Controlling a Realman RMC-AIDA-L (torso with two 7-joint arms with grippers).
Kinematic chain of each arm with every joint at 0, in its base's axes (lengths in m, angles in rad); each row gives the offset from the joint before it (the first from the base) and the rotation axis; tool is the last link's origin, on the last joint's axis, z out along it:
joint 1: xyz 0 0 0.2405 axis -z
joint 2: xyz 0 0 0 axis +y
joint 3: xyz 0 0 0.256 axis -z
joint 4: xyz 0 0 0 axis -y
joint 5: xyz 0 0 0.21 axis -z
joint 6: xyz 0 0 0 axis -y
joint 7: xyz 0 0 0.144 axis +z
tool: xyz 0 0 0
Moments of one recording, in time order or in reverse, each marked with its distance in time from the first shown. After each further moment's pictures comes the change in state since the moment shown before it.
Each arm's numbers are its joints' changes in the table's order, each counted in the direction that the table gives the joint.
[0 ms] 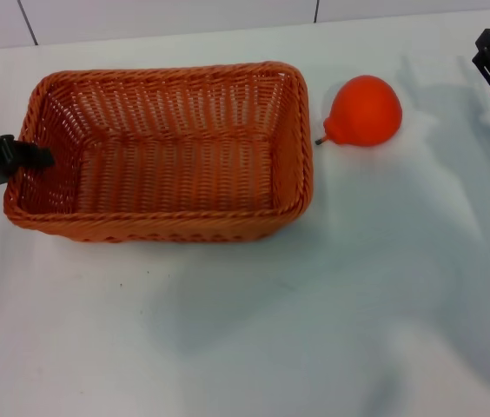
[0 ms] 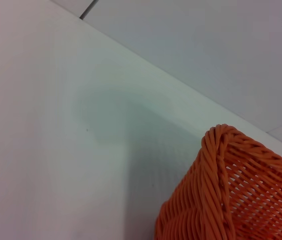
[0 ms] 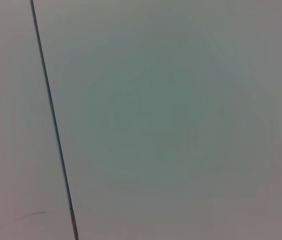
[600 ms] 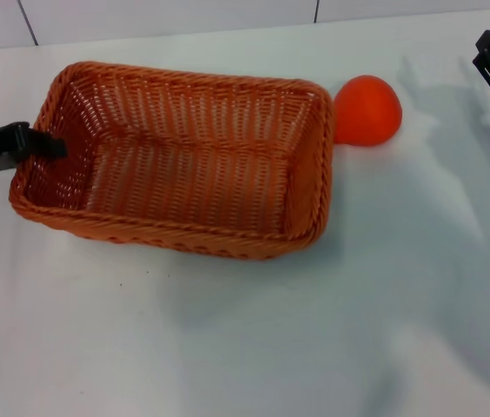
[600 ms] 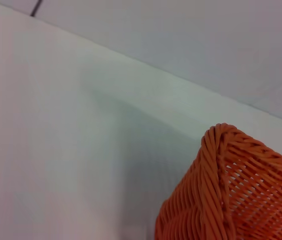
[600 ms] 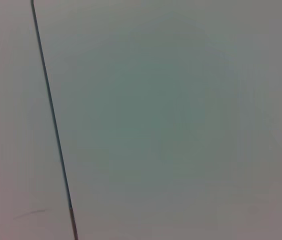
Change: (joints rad) left arm 0.081 0.010 0.009 -0.048 -0.094 -0.102 0.003; right arm 0.002 0.000 0.000 0.001 0.001 0.000 0.000
